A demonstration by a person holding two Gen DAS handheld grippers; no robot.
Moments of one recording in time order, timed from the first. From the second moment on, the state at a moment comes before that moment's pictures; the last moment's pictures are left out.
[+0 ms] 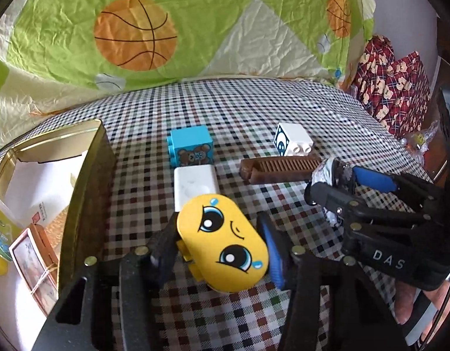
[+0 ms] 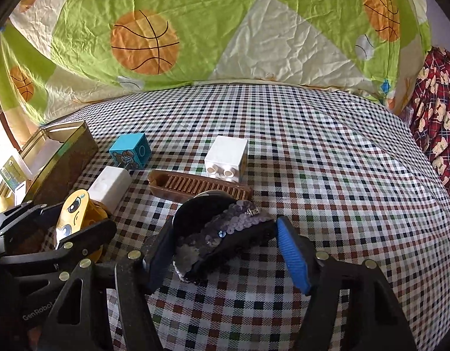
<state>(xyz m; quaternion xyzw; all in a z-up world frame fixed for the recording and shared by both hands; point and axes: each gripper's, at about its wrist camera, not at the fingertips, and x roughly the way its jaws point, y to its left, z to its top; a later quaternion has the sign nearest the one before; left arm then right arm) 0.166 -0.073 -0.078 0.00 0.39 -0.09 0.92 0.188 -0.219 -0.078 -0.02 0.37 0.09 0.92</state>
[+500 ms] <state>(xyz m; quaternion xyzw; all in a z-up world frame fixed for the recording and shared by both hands) 0.146 -0.064 -0.056 -0.01 0.30 -0.06 0.95 0.166 -0.215 -0.061 -0.03 0.30 0.09 0.95</state>
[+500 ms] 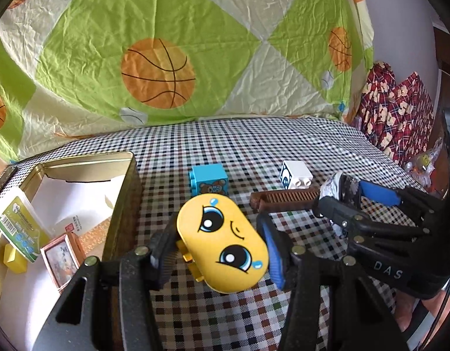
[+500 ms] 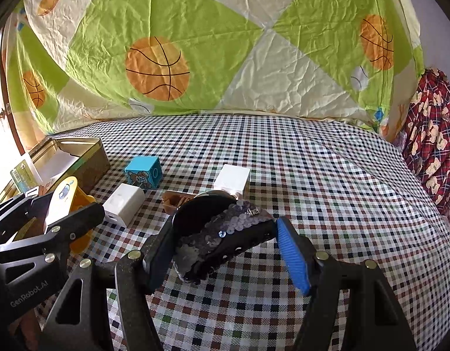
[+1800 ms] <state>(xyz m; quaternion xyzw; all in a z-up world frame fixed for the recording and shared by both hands) 0.103 -0.058 -0.035 -0.01 0.18 -0.02 0.98 0.122 -0.227 -0.037 -0.01 0.18 0.07 0.98</state>
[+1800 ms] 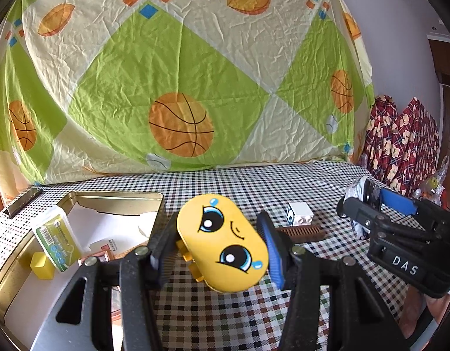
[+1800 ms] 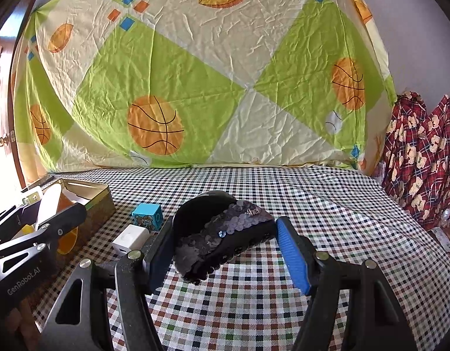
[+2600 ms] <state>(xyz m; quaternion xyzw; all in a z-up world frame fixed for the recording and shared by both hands) 0.087 -0.054 -0.030 -0.02 0.14 -0.01 0.99 0.105 -0.220 -0.032 0.00 0.15 0.08 0.99</state>
